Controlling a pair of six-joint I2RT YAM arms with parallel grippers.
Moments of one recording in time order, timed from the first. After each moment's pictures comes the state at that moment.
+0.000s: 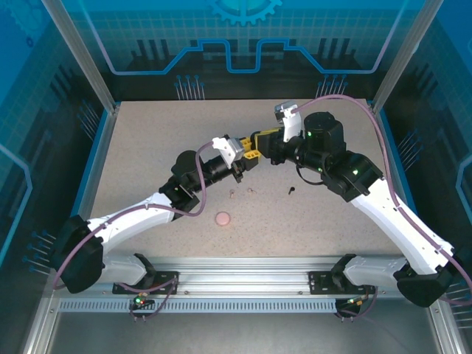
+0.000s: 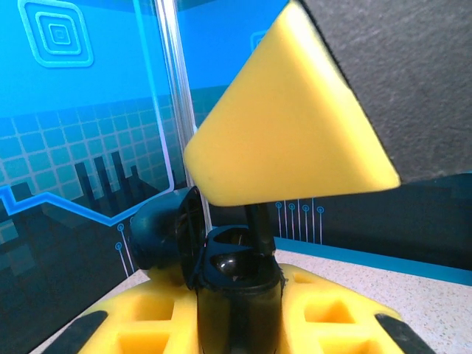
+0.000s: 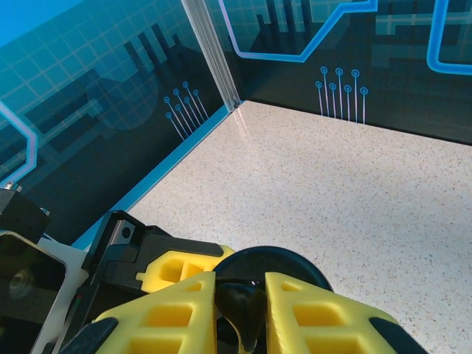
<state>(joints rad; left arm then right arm) -0.72 1.32 0.85 0.65 0.27 0.07 0.68 1.19 1.42 -0.56 -0.11 0.28</state>
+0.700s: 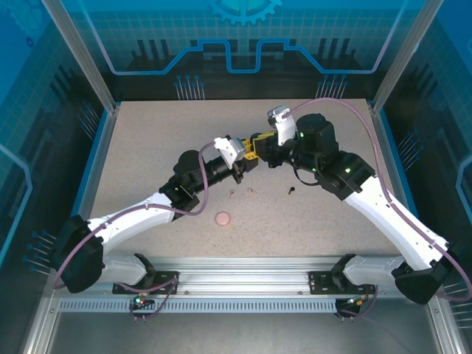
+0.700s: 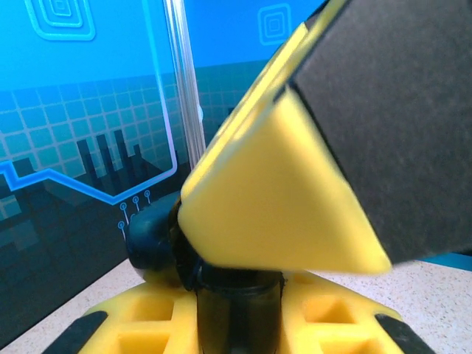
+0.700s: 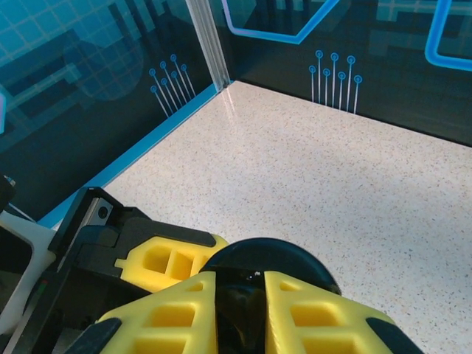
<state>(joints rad) -0.72 1.32 0.85 0.60 0.25 0.07 0.69 1.22 1.39 -0.57 -0.11 0.18</state>
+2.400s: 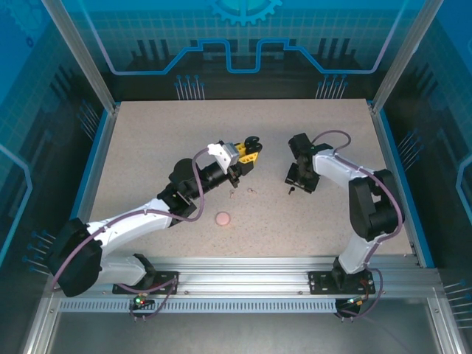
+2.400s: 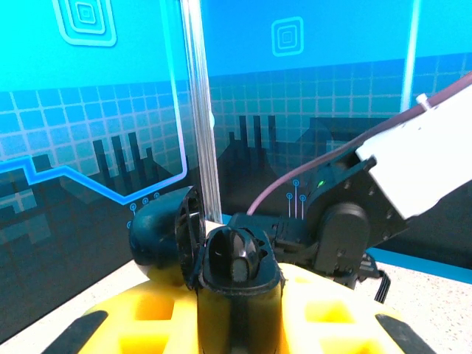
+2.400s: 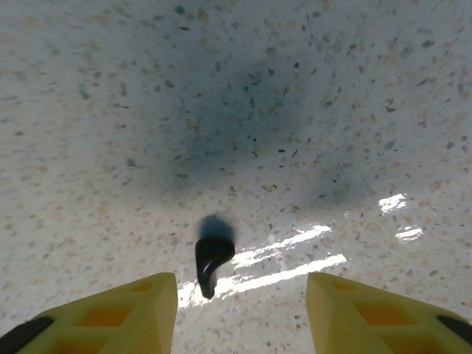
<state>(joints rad) -0.72 1.28 0.75 0.71 0.21 0.04 0.31 1.76 1.16 -0.80 0.05 0.81</state>
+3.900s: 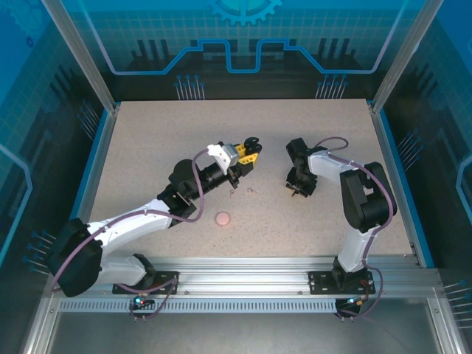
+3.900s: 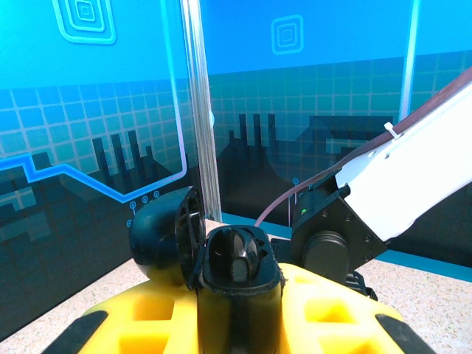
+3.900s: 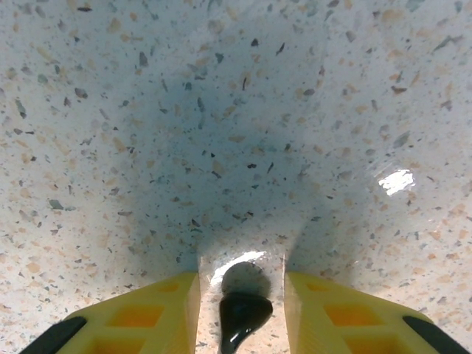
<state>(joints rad) -0.72 1.28 0.74 0.71 0.21 0.04 0.31 1.84 1.14 -0.76 0.05 0.92</state>
